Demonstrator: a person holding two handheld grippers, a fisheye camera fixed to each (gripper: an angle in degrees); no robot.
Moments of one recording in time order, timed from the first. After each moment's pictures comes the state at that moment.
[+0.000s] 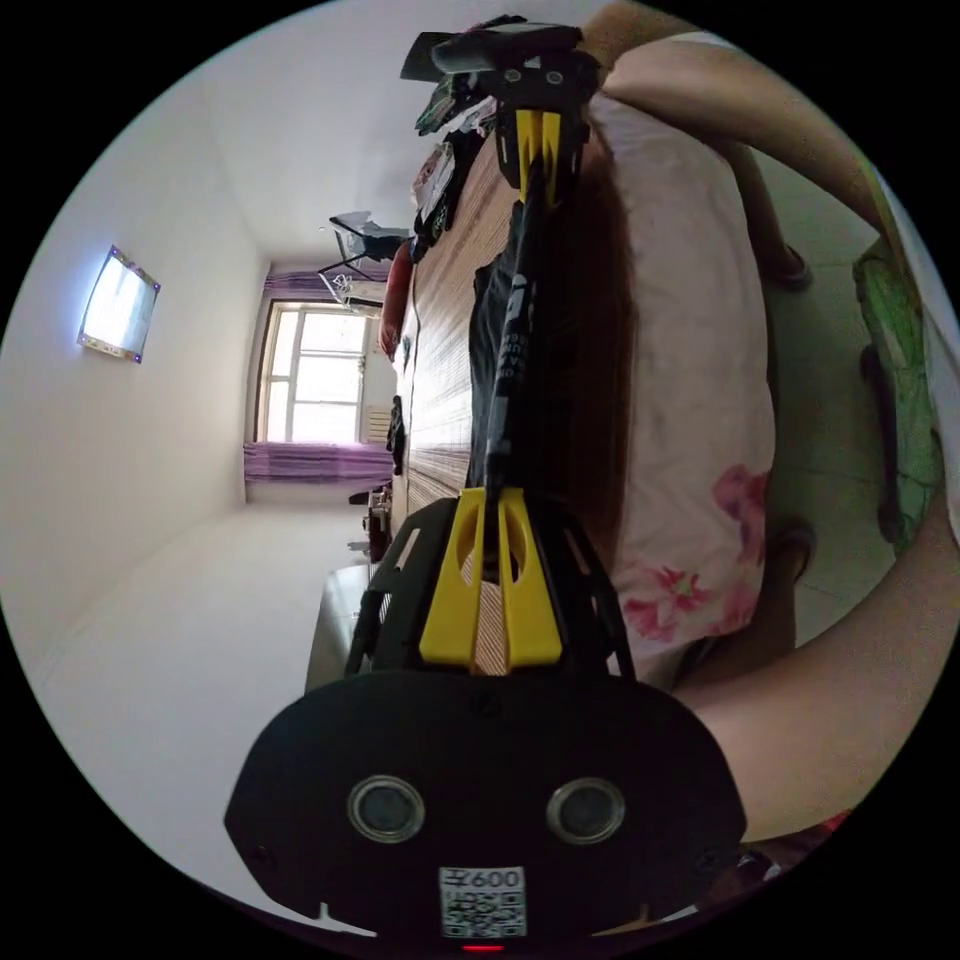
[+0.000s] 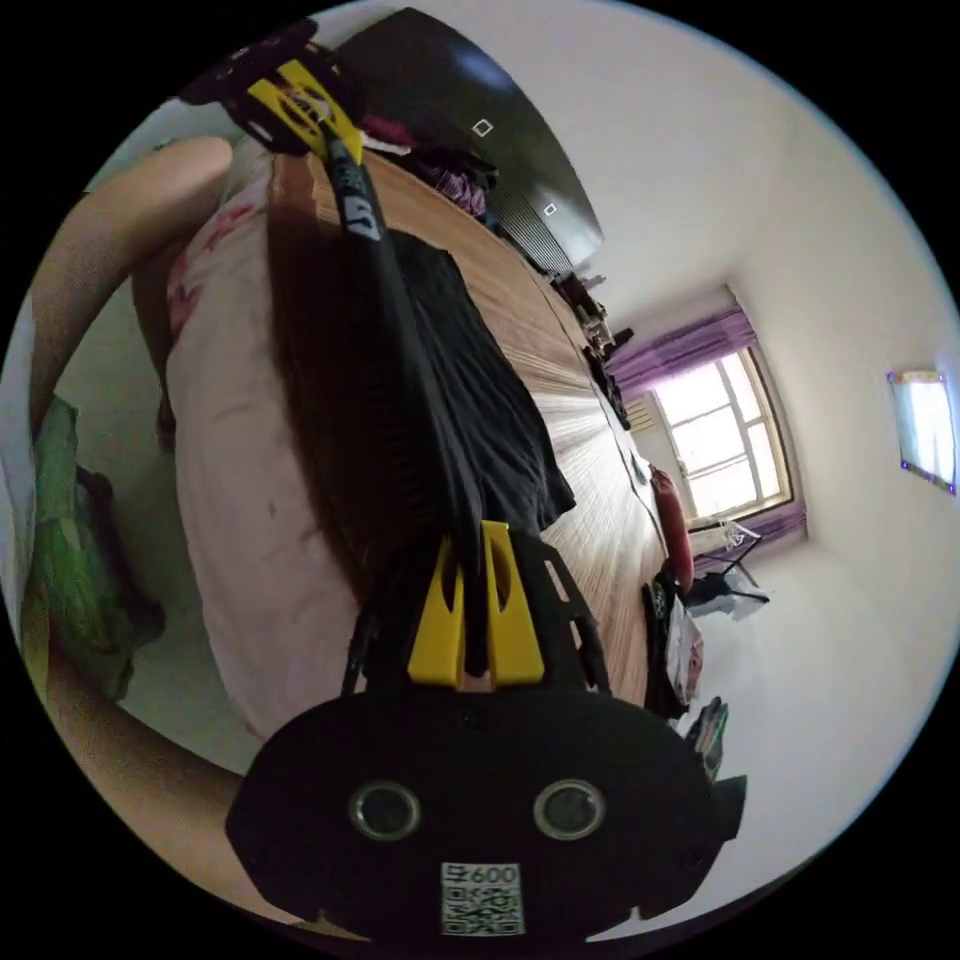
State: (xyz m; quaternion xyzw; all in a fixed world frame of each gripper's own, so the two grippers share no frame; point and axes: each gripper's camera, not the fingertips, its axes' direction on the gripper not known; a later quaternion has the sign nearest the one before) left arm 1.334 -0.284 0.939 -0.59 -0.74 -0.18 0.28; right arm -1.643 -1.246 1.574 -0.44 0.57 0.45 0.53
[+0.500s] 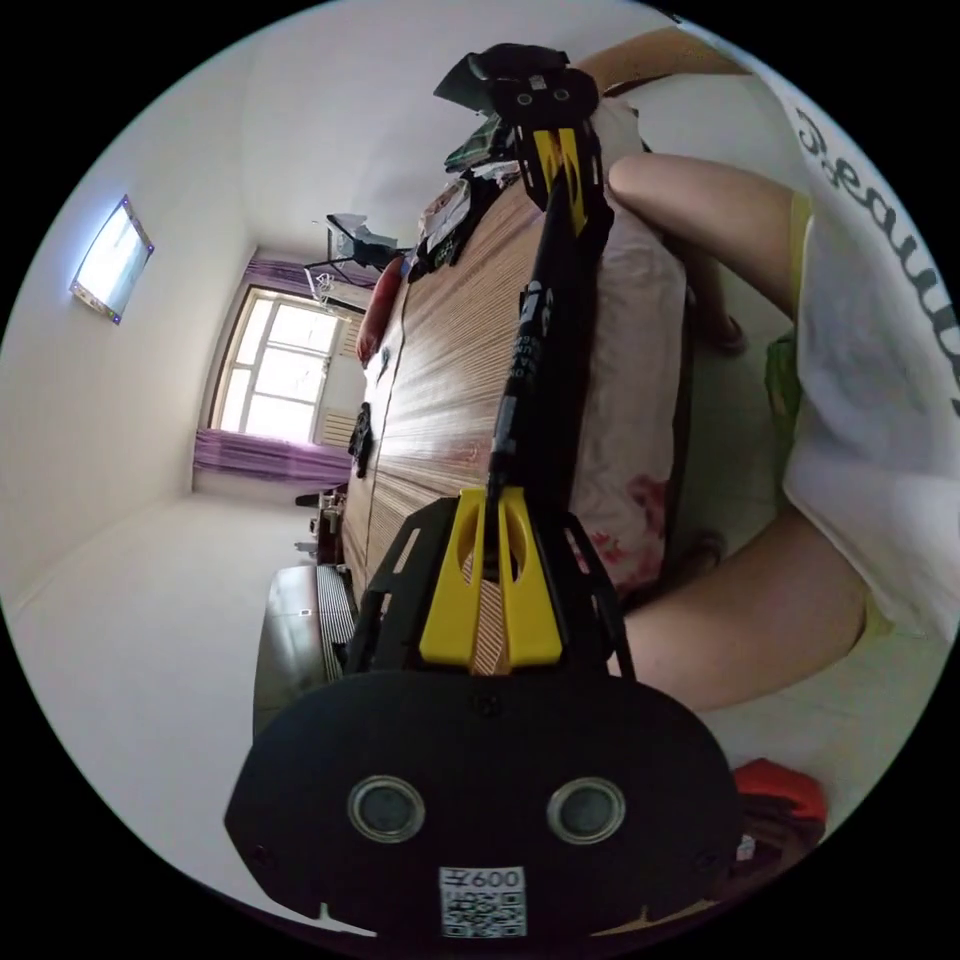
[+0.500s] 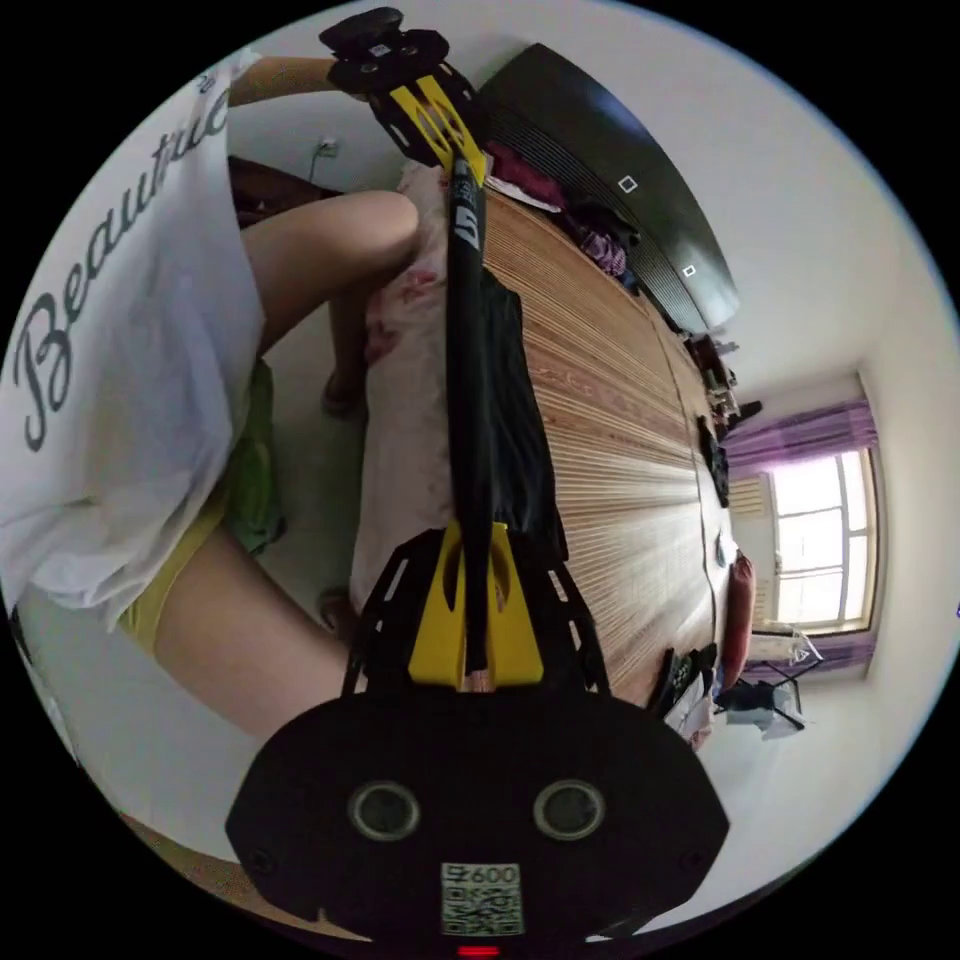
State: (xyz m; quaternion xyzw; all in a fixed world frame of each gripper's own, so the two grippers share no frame) left arm 1.326 -0.327 1.126 -0.52 -0.74 -0.23 0.37; right arm -1.601 -1.423 1.621 -0.40 0.41 0.42 0.70
